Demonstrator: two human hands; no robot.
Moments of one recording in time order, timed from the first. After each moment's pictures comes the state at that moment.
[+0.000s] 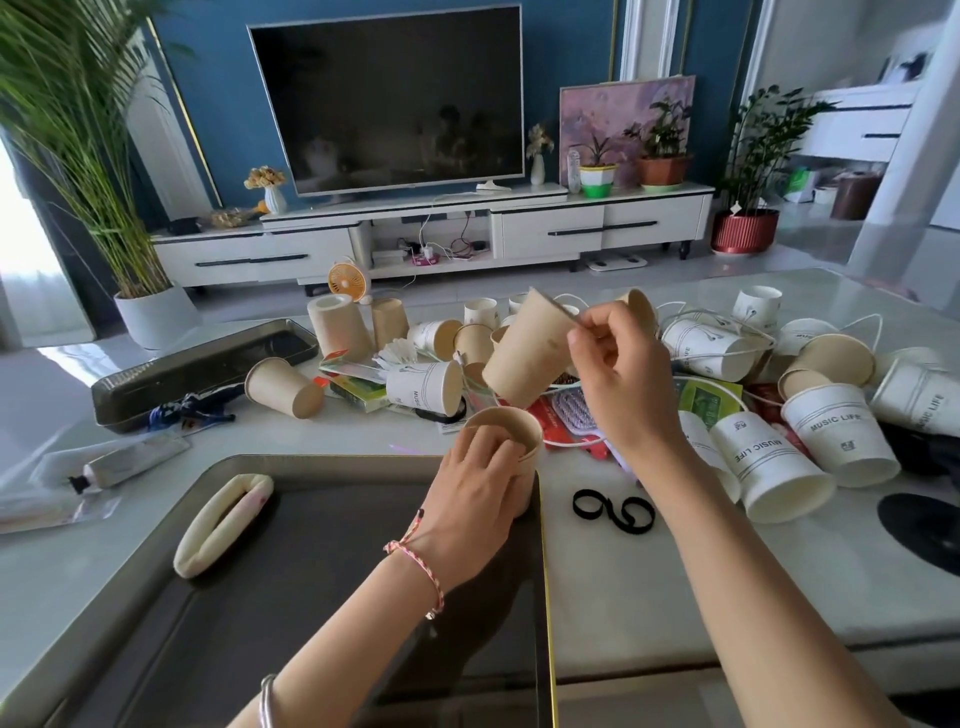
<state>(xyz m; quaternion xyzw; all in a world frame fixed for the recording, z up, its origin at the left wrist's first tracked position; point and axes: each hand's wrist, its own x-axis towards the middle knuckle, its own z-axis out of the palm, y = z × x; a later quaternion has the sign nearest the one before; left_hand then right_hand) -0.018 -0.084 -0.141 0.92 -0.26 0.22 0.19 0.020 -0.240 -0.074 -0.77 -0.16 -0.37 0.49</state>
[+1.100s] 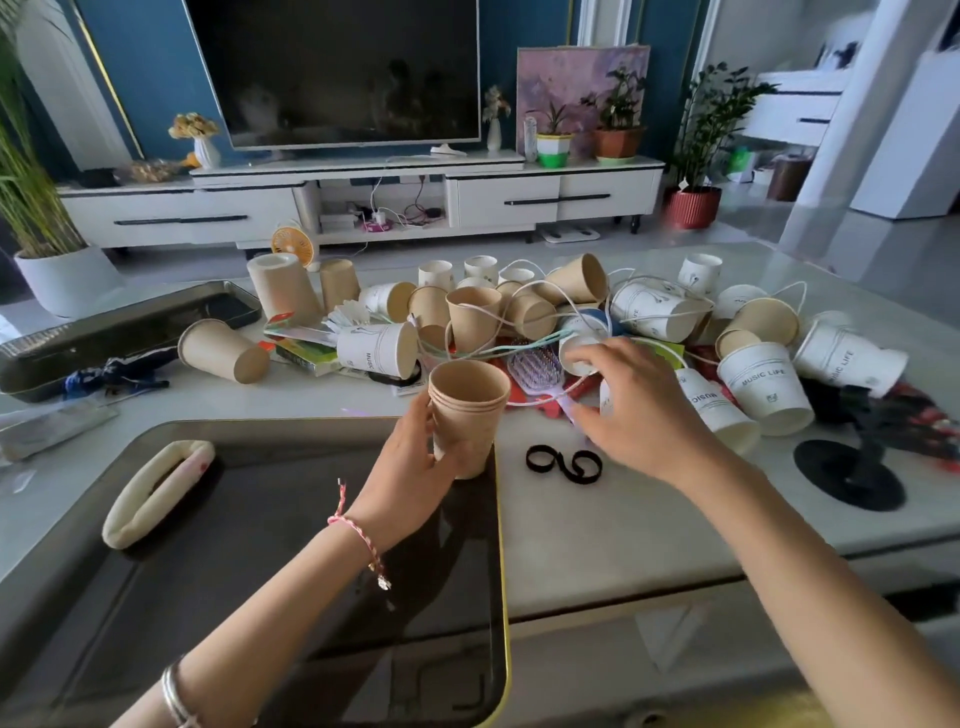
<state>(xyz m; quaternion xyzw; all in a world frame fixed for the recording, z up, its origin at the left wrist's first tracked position) -0.015 -0.073 -0.162 0.86 -0.12 0.08 0.49 -0.012 -0.297 -0.107 -0.94 -0.14 -0.22 0.20</state>
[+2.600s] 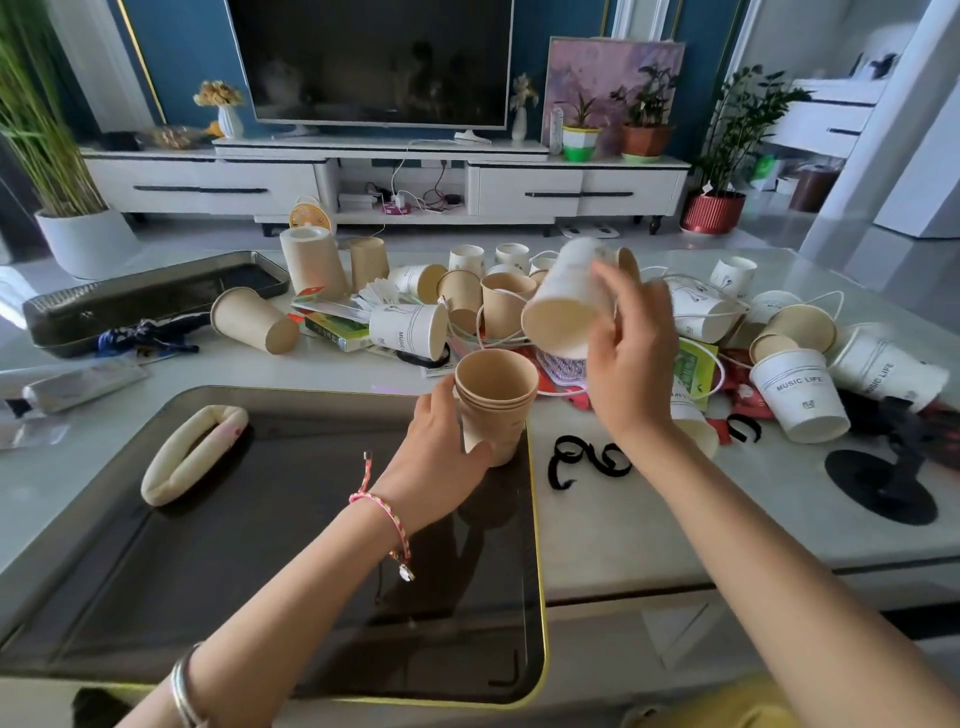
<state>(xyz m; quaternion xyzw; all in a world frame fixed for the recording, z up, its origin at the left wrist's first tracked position) -0.030 -0.066 -0.148 0.90 -0.09 0.04 0.43 0.004 -0.234 -0.095 -0.79 -0.13 -0.48 0.35</state>
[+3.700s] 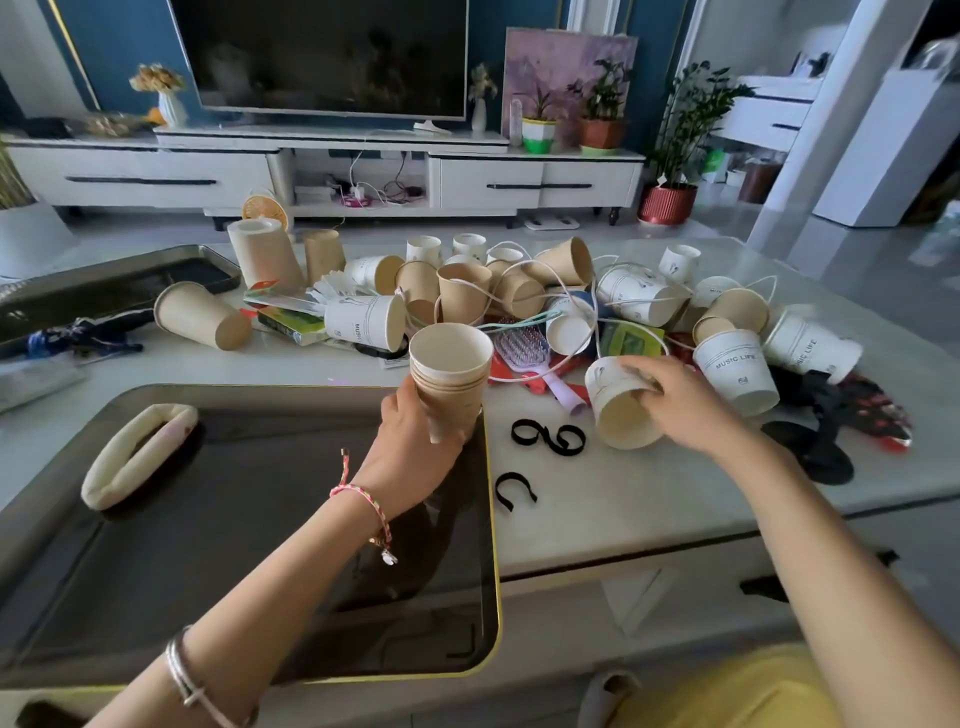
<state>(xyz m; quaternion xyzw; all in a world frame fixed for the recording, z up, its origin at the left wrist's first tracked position) -0.034 -0.084 -0.147 0.89 -0.03 0.00 0.45 -0.009 -0.351 -0.123 -0.96 0.00 -0.07 0.28</state>
